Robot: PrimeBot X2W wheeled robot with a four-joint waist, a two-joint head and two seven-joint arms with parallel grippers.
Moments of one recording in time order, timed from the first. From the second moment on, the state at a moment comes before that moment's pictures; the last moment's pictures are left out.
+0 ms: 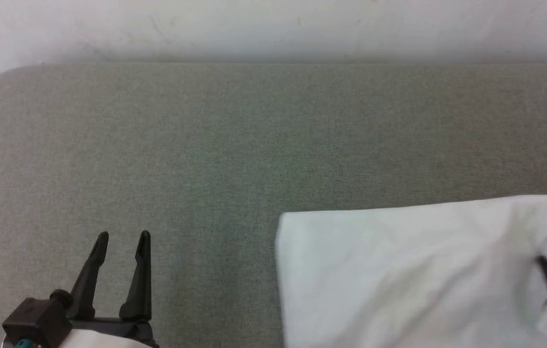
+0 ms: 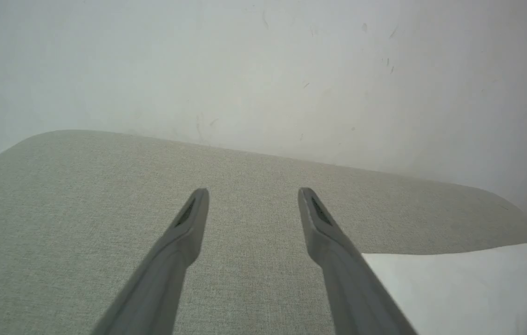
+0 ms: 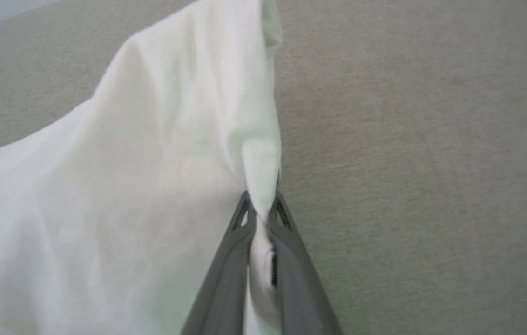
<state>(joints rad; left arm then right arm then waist) 0.16 0.54 -0.34 -0.39 -0.64 0.34 -0.22 0.07 -0.08 -0.32 -0.10 0.29 0.13 0.55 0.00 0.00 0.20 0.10</state>
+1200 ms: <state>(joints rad) 0.19 0.51 -0.38 -0.35 -0.65 0.33 -0.22 0.10 -0.05 0.07 -0.23 0.32 0.13 0.75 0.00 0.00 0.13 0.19</state>
